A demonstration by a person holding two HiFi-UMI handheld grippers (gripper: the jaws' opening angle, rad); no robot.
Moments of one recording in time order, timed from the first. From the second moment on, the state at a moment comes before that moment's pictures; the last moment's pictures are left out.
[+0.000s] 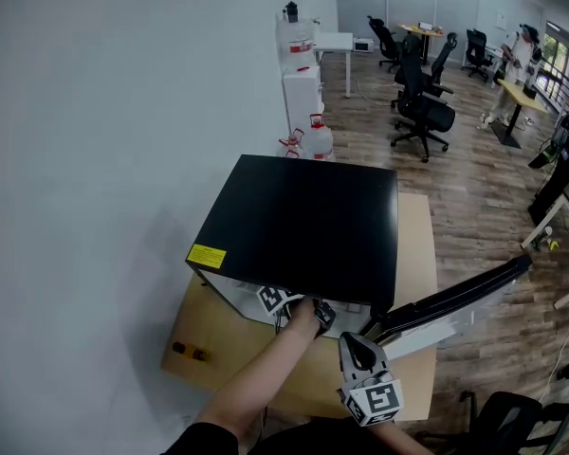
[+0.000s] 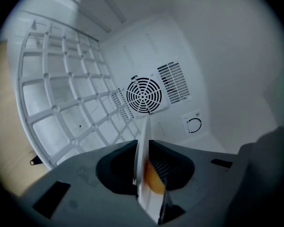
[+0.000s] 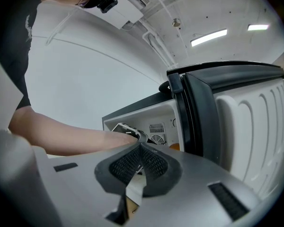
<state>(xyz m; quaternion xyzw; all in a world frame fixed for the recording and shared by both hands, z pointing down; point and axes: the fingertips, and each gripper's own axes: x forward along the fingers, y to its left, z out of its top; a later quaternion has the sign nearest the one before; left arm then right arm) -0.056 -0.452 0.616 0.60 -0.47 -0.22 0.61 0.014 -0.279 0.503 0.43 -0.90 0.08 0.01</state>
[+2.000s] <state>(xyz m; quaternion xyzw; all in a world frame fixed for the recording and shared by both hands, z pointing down) -0.107 -0.431 0.623 0.70 -0.66 0.07 0.28 0.012 -0.253 0.499 0.44 -0.89 0.08 0.02</state>
